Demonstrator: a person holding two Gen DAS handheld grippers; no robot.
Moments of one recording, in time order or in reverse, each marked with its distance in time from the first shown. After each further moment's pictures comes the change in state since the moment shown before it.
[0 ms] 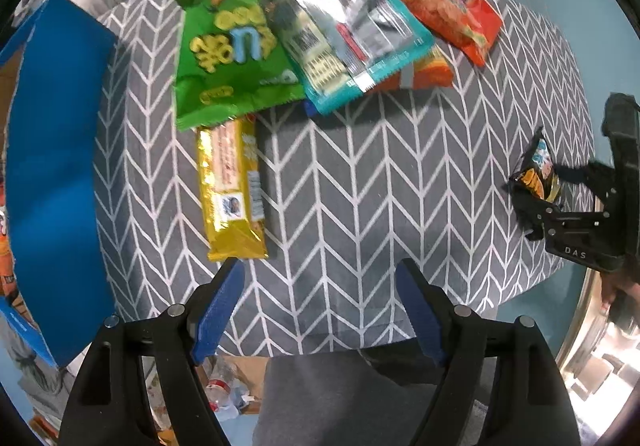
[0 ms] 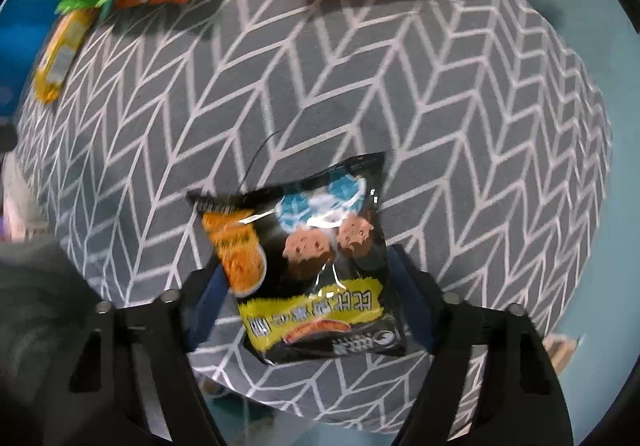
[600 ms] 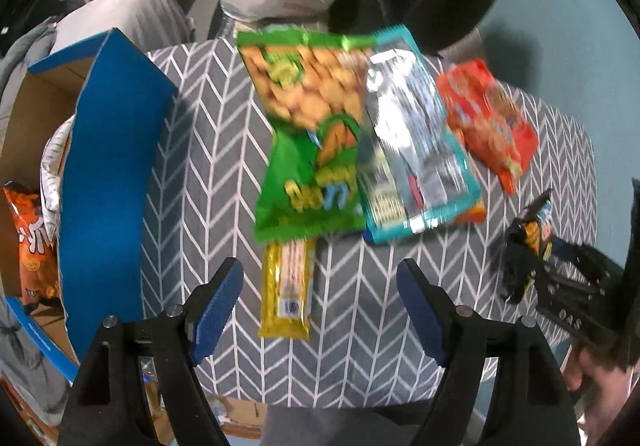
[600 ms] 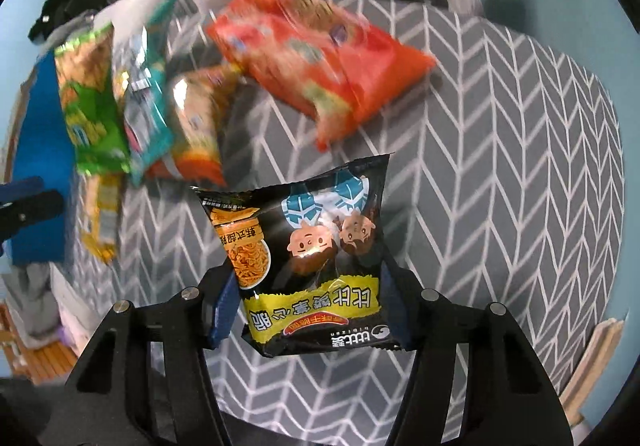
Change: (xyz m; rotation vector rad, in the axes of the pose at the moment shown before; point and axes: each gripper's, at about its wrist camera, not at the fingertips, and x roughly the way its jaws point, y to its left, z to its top) left arm -0.038 0.046 0.059 -0.170 -0.142 0.026; right arm -0.038 0.005 0.071 0.233 -0.191 0.164
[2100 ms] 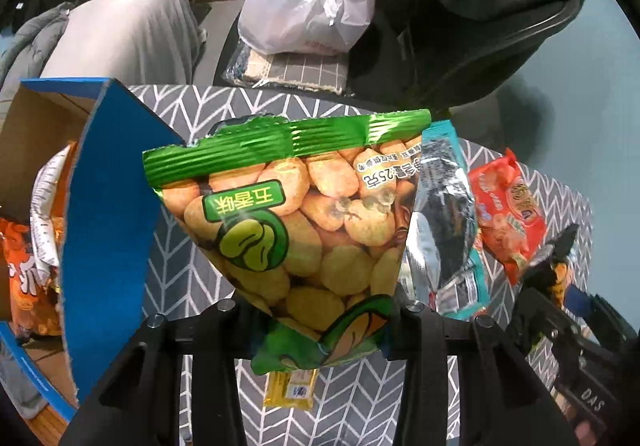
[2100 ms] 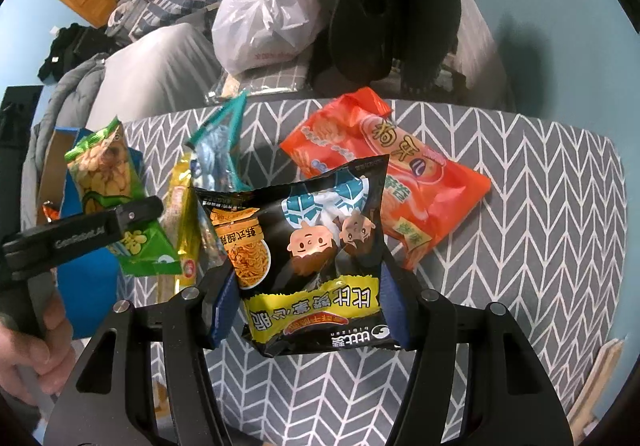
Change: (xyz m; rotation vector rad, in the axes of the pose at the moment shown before) left arm 0.012 0.026 0.057 -0.089 -0.091 -0.049; right arm -0.033 0.036 0.069 0.040 -0.108 0.042
